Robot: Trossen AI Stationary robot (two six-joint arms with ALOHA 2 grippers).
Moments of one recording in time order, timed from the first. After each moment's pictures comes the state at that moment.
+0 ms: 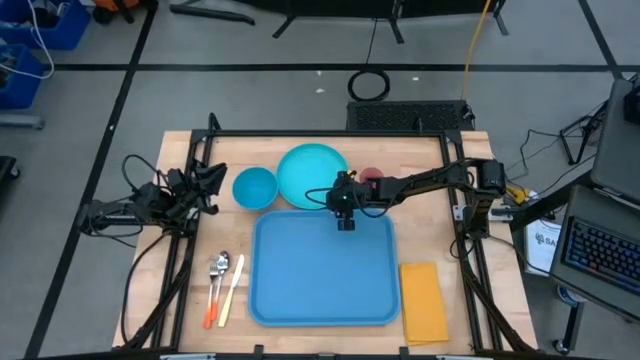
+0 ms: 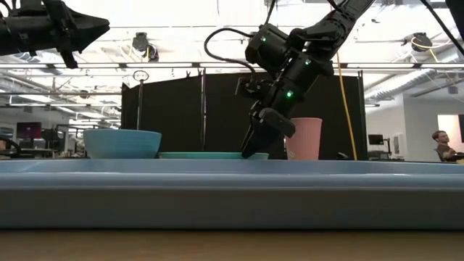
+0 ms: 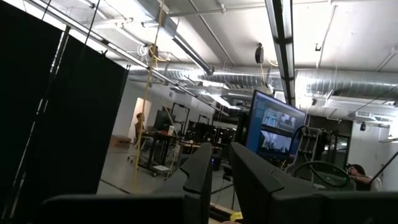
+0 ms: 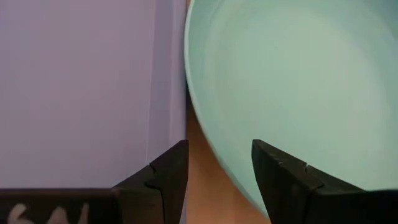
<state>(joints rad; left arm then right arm) 0.00 0.01 0.01 0.52 -0.46 0.00 -0.13 1.83 1.02 -0.07 0.13 -0.25</state>
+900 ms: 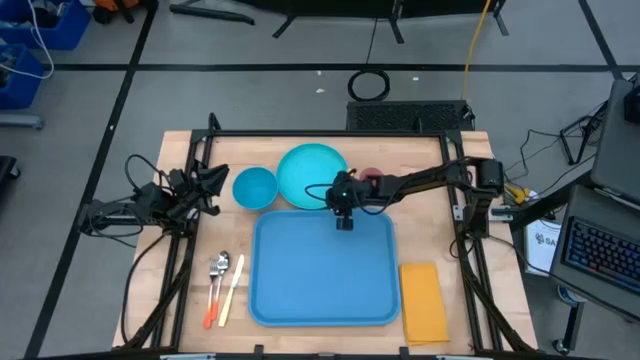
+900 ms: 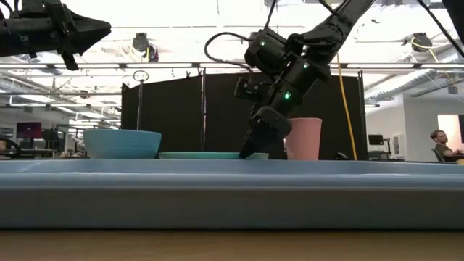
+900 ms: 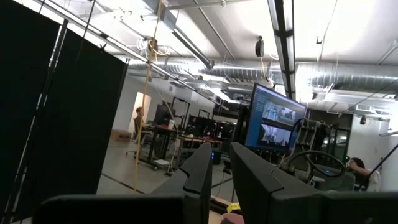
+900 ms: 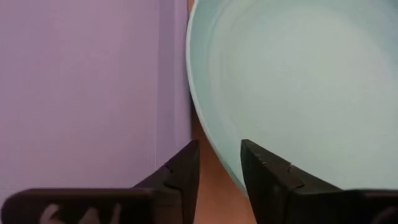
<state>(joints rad) 0.00 0.01 0.01 0.50 -0.45 -0.01 -0.16 1.85 1.02 -0.04 0.05 -0.20</state>
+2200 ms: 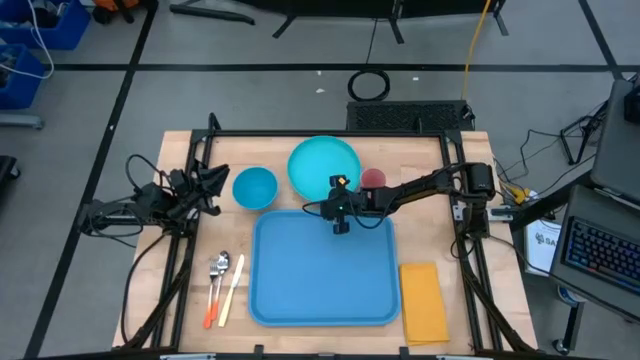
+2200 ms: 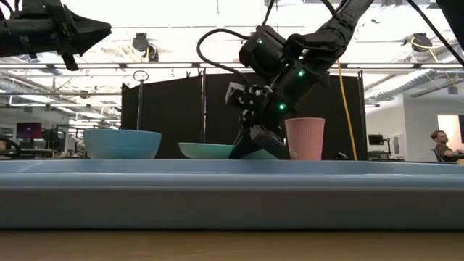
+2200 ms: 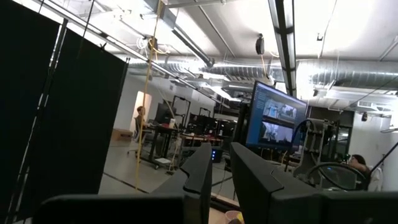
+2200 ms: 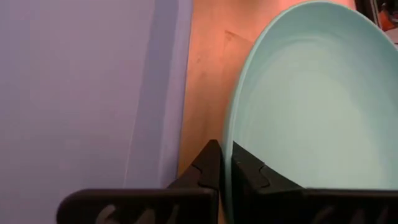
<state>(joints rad) 0.00 0.01 0.01 0.49 -0.45 0.00 -0.07 1.92 1.02 0.10 0.29 -0.43</state>
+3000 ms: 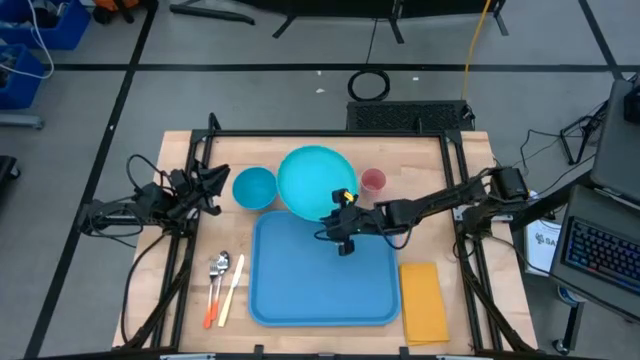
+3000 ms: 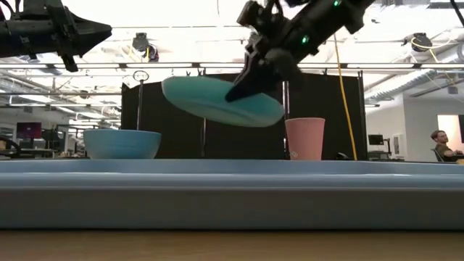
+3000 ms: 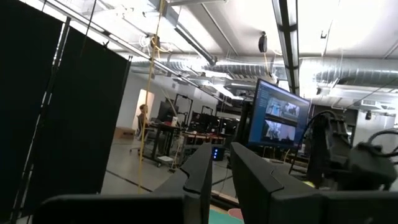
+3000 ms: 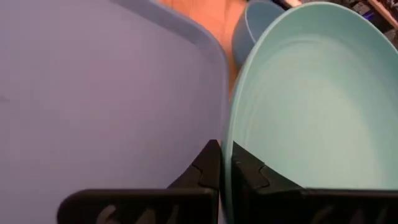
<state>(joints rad) 0.00 0.01 0.01 0.48 -0.47 0.00 0.14 1.69 1.02 0.02 0.33 -0.37</state>
